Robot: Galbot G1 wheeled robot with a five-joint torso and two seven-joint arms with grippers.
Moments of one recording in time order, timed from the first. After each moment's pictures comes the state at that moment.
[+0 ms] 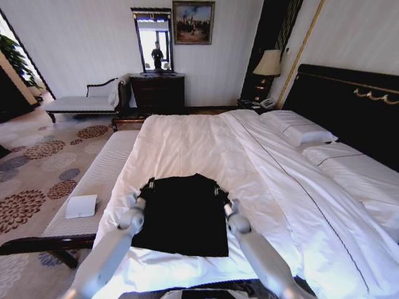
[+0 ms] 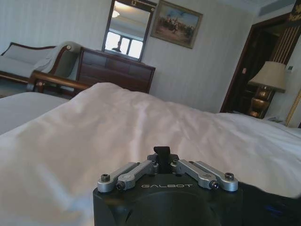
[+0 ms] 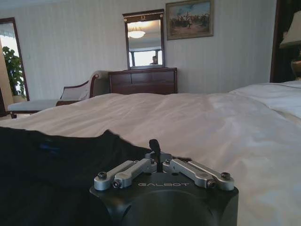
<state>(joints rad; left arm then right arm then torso) 1.12 -1.04 -0.25 -1.57 -0.79 -0.11 -0.11 -1.11 1.24 0.16 1.47 0.36 0.18 0.06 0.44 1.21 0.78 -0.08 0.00</state>
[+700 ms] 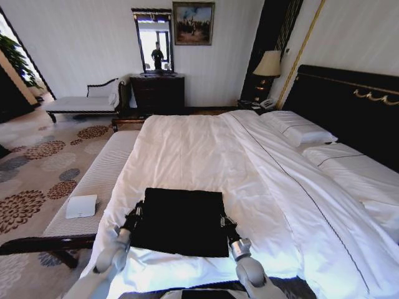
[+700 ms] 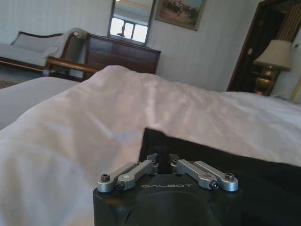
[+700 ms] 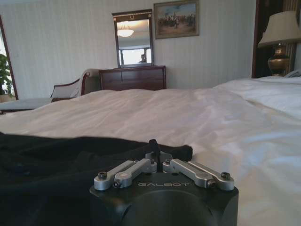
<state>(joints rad) 1.46 -1.05 -0.39 -1.69 -0.70 -0.17 -0.06 -1.50 1.29 0.30 1.71 0.23 0.25 0.07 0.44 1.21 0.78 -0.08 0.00</state>
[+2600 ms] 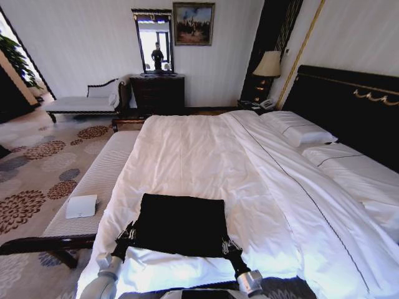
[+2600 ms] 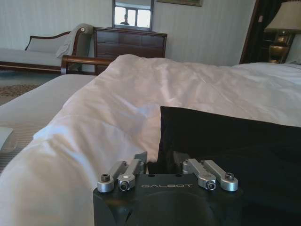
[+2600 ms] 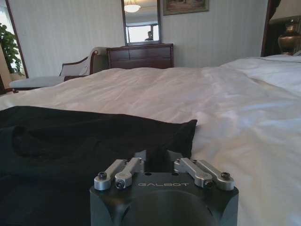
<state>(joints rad) 1.76 -1.03 -0.51 -1.84 -0.57 -0.20 -0.09 -1.79 1.30 0.34 1.86 0.16 0.26 0.03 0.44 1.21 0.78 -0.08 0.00</state>
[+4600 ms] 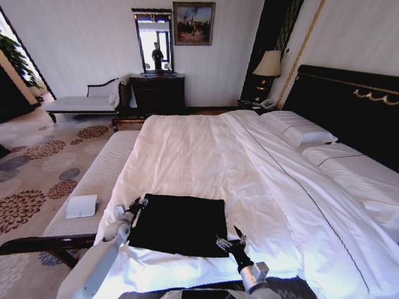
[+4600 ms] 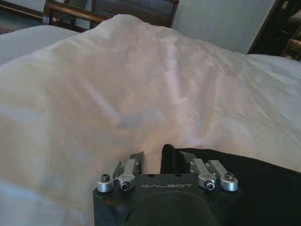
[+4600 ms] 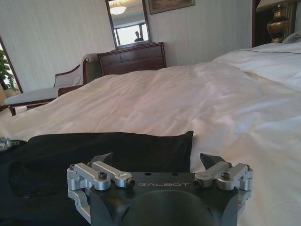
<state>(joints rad) 1.03 -1.05 -0.23 -1.37 -0.85 0.11 -0.08 -1.78 1.27 0.34 1.97 0.31 0.15 0.06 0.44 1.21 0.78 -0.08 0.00</state>
